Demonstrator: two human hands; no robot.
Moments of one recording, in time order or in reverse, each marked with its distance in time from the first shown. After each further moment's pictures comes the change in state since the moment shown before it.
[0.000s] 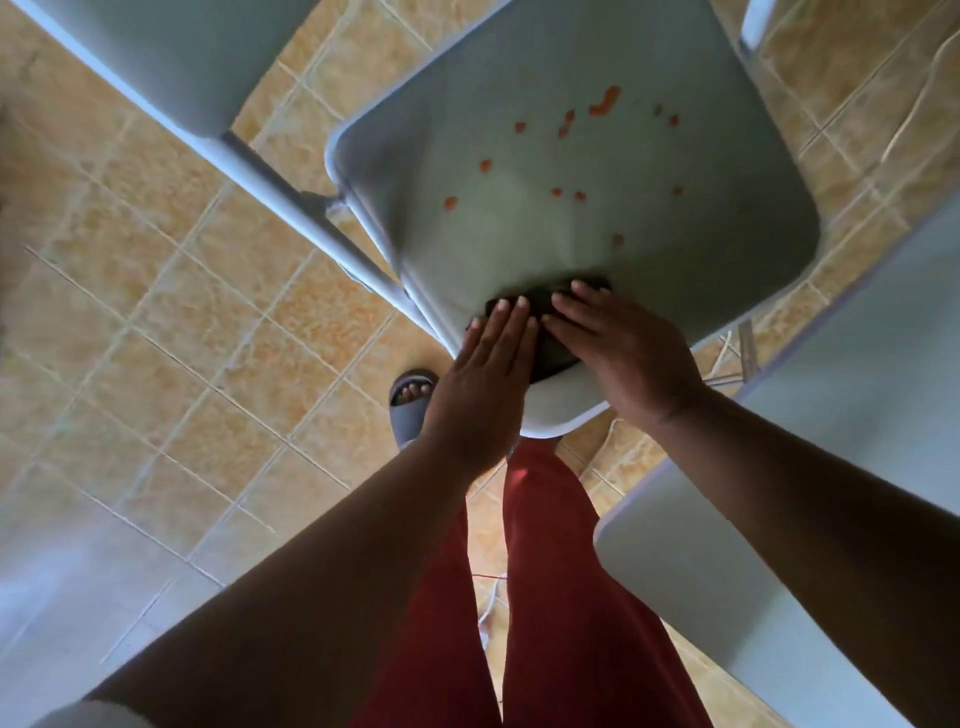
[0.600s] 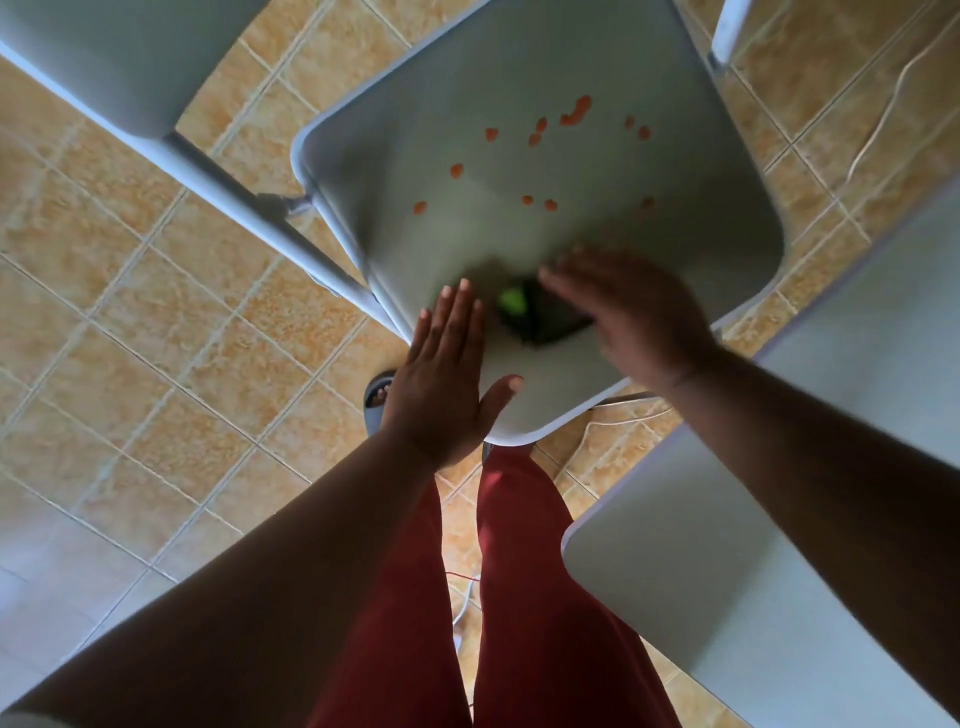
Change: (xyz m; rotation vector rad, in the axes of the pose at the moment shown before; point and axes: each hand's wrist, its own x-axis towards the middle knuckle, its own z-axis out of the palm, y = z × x) left_hand 0.009 -0.007 -0.009 -0.090 -0.011 -0.167; right_hand 0.019 0.045 -0.035 0.105 0.036 0.019
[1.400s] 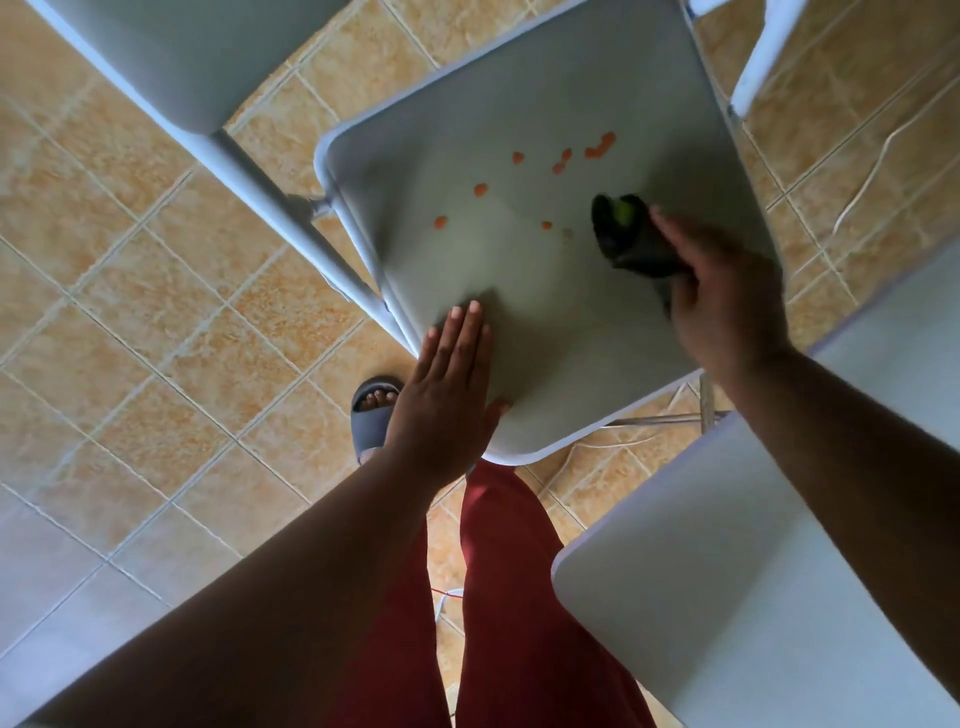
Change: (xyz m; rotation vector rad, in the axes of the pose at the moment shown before) left_hand -0.001 -0.004 0.015 0.117 0.031 0.010; right_hand 0.017 0.027 -0.042 -0.029 0.129 0.387
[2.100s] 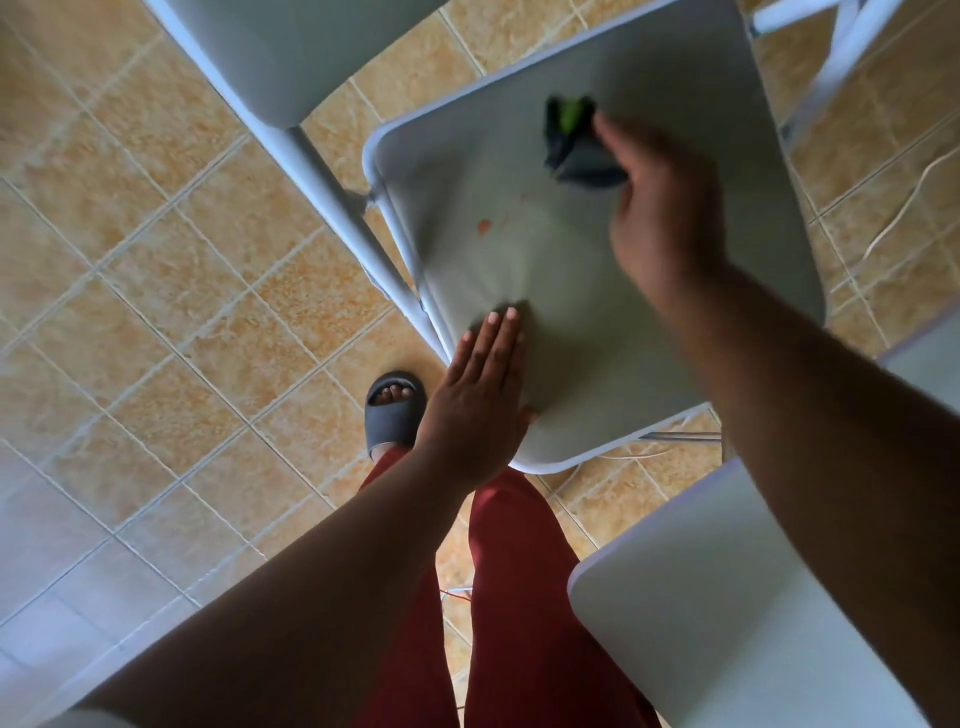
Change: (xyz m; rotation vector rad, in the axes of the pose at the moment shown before) left_hand 0.000 -0.001 -0.003 -0.039 -0.035 -0.024; right_hand 0.092 -0.072 0.036 0.030 0.094 -0.113
